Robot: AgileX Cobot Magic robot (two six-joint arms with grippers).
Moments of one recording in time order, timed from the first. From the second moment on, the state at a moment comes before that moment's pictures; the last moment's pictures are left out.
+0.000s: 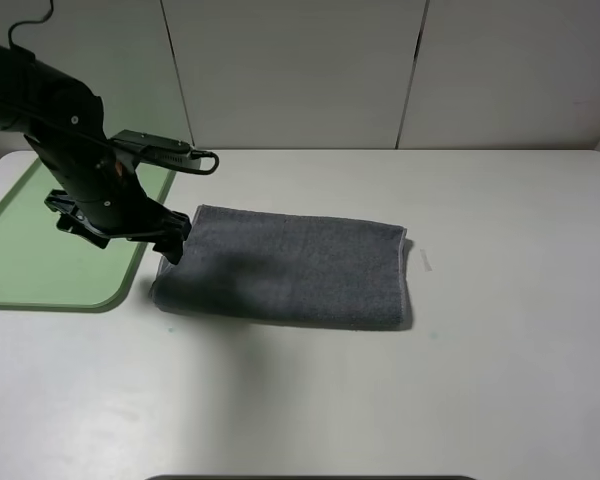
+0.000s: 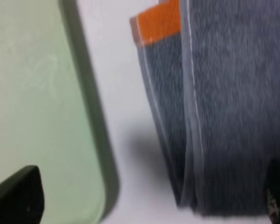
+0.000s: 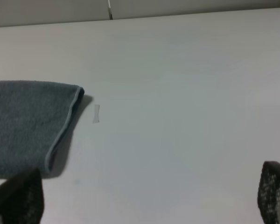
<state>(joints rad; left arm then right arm) -0.39 1.79 -0.96 0.23 0.46 -0.30 -0.01 -0.01 -0.49 0.06 1.02 -0.01</state>
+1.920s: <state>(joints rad) -0.39 2.01 -0.95 0.06 0.07 -0.20 -0.01 -0.01 -0.49 0.06 1.02 -0.01</state>
